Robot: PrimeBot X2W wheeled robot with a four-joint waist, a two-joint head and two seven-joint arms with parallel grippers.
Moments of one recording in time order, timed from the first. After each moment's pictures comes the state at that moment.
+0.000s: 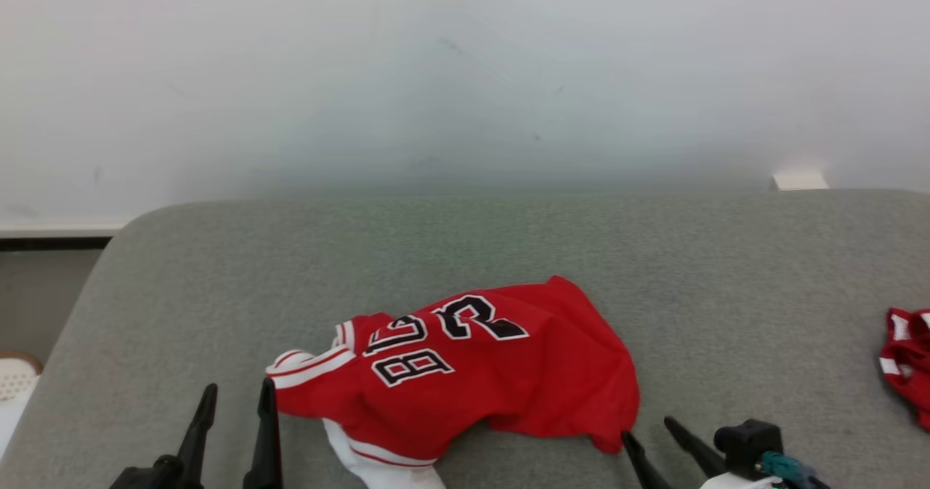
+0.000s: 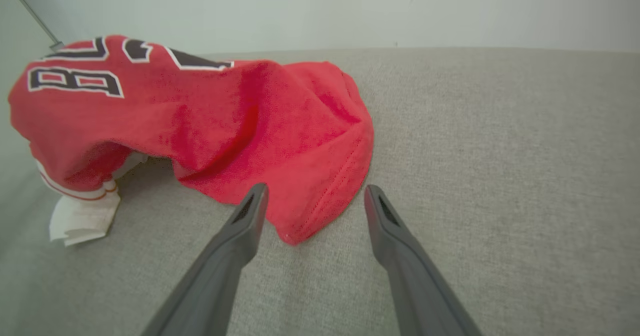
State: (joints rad) left arm 0.06 0.05 0.03 0.09 -0.20 -0.07 -0.26; right arm -0.18 -0.14 0.42 0.47 0.49 0.13 -0.05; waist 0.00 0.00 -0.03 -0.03
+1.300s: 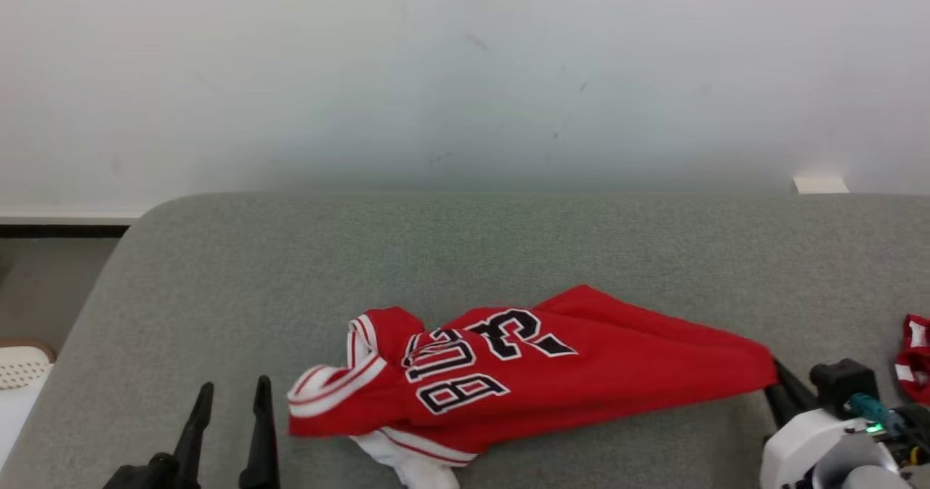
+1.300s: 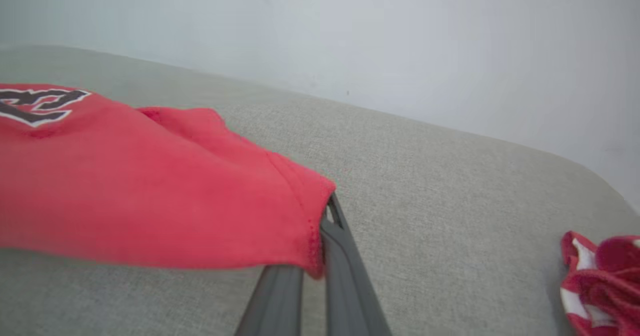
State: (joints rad) left arm 0.04 0.05 0.04 0.10 -0.21 -0.08 -0.26; right arm -0.37 -0.21 0.27 0.76 0.26 0.13 -0.19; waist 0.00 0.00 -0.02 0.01
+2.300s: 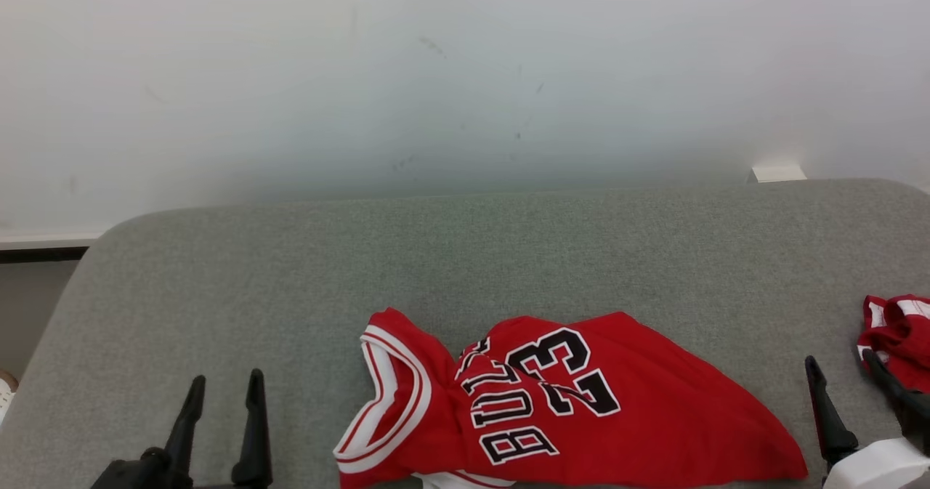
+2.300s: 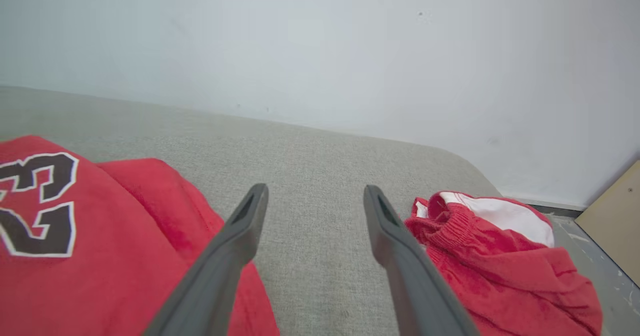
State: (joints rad) left arm 0.03 0.05 0.06 0.10 -0.19 -0.09 -0.26; right arm -0.14 -0.25 0.00 0.38 0.18 0.13 -0.10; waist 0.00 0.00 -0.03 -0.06
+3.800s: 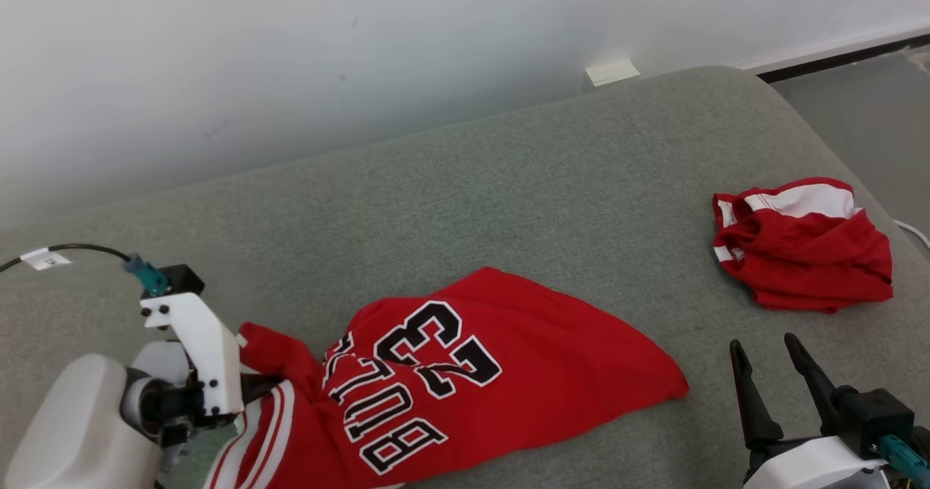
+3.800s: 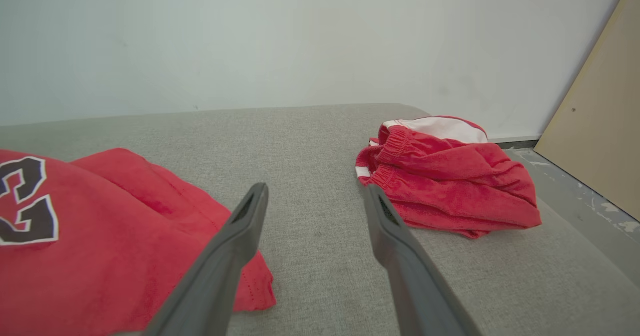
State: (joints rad) left arm -0.56 0.36 -0.19 0.62 -0.61 -0.13 0.92; right arm -0.13 -0.09 0.05 0.29 0.20 0.13 -0.15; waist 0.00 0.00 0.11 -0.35
